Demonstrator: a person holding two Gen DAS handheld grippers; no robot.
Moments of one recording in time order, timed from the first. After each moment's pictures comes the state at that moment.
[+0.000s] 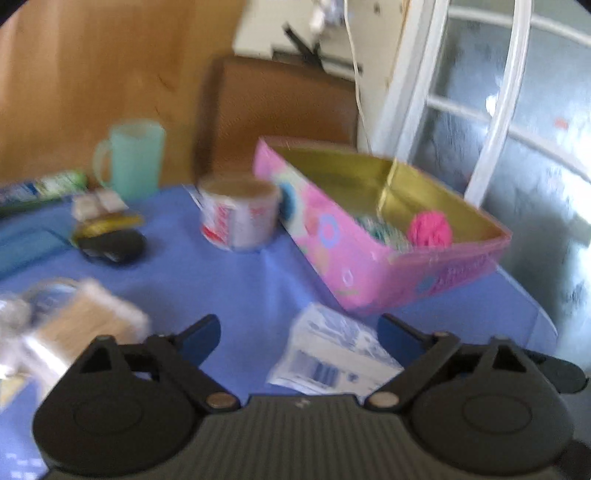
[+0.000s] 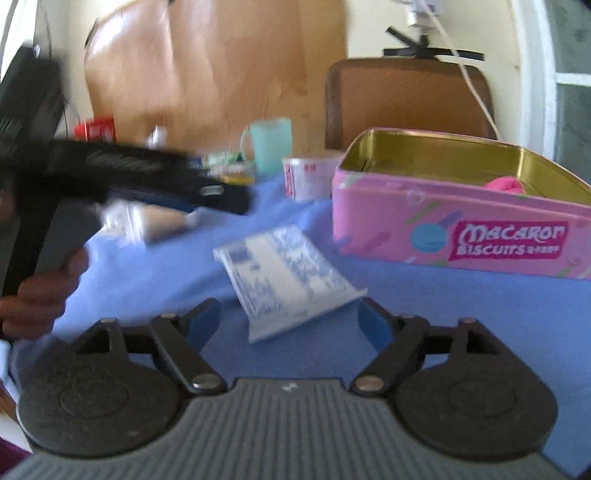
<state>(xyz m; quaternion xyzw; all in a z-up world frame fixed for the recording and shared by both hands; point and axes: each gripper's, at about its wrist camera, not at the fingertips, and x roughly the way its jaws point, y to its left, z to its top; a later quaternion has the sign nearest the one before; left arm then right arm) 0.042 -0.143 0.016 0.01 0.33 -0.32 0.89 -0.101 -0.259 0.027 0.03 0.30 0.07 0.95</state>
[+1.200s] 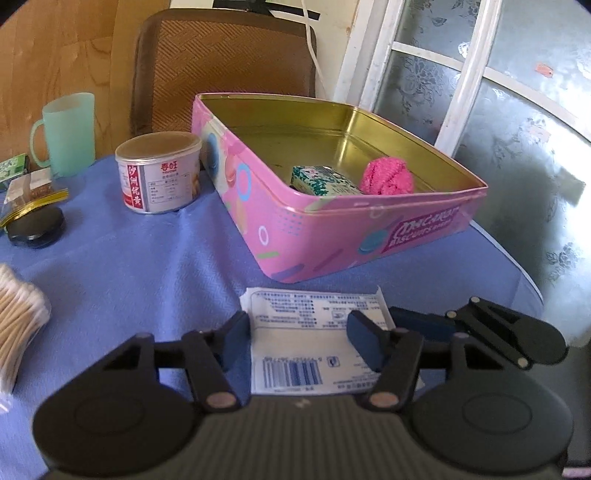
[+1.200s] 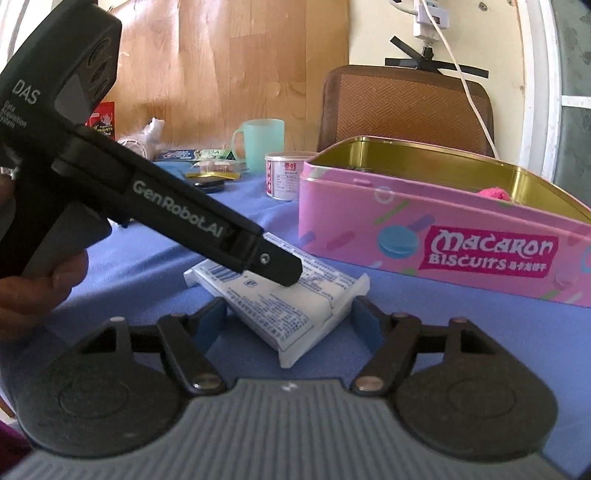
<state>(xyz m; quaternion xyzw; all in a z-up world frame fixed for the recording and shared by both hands) 0.024 -0.196 -0.003 0.04 0.37 -0.35 0.86 -0.094 -0.289 0.013 0.00 0.27 0.08 0.96</state>
